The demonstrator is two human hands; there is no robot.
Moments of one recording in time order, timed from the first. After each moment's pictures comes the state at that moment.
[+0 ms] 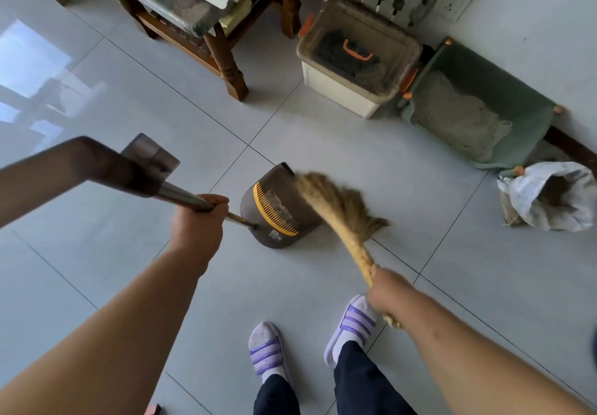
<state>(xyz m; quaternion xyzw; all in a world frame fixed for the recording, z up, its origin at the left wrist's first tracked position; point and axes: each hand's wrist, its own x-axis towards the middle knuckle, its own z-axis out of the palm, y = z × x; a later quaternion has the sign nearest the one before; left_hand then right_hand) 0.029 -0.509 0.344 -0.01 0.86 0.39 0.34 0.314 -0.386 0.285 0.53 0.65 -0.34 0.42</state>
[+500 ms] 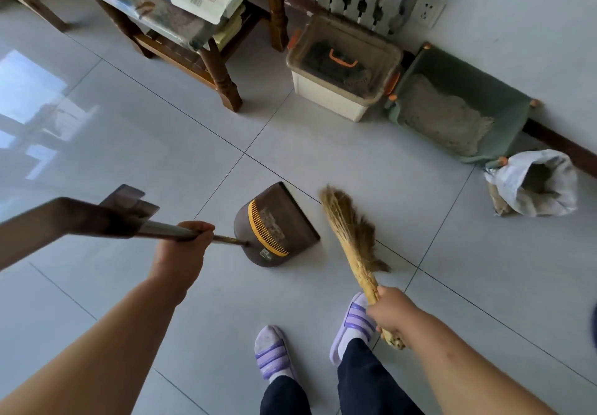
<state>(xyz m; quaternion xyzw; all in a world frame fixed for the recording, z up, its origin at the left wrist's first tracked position) 0.039 -0.570 0.358 0.02 0.85 0.37 0.37 0.350 -0.433 0.311 0.62 0.53 -0.47 0.35</state>
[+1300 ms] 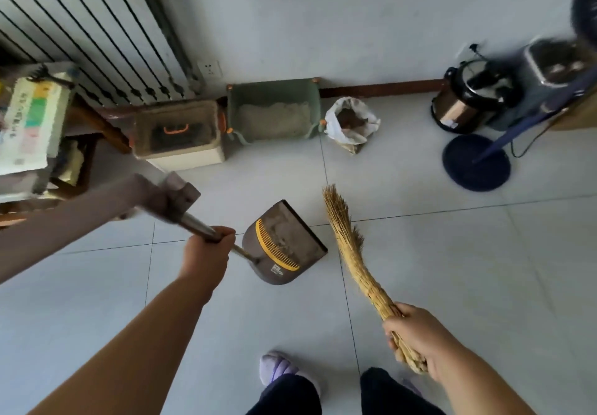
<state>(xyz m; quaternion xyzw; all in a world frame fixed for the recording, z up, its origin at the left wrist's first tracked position) 0.227 -0.501 0.461 0.33 0.77 0.28 0.47 0.547 -0.624 0.460 0.75 0.19 -0.63 -0.08</state>
